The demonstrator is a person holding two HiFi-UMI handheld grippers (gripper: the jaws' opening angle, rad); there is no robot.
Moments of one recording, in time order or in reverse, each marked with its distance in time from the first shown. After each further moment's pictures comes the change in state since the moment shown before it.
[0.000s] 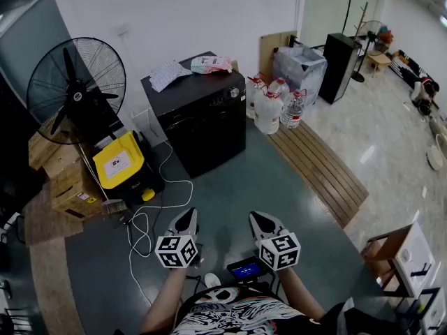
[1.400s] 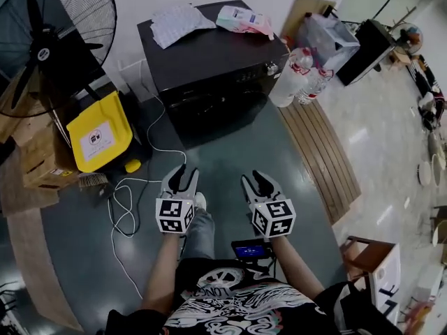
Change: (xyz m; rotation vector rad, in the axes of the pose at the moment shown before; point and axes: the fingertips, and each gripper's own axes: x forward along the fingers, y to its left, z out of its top) left arm 0.261 0.221 0.032 0.099 0.018 0.022; right arm 0.336 -0.084 0.046 -0.080 0.176 -0.068
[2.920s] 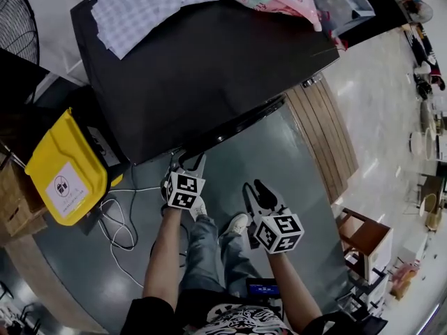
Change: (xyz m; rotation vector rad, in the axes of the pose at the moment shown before) left arm 0.320 0.116 -0.129 0.190 0.373 -0.259; right arm 0.225 -0.085 -0.029 0.314 0.185 -0.180
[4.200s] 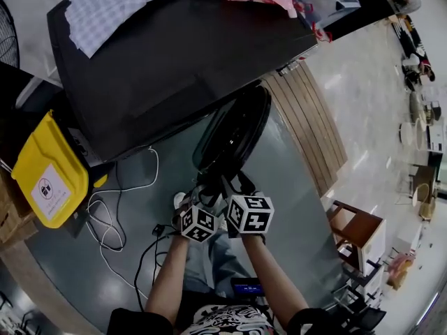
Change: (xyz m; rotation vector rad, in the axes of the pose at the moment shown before) left arm -0.022 -0.191 -0.045 0.132 0.091 -0.315; right arm 0.026 -0.039 -0.034 0.041 0.146 -0.172
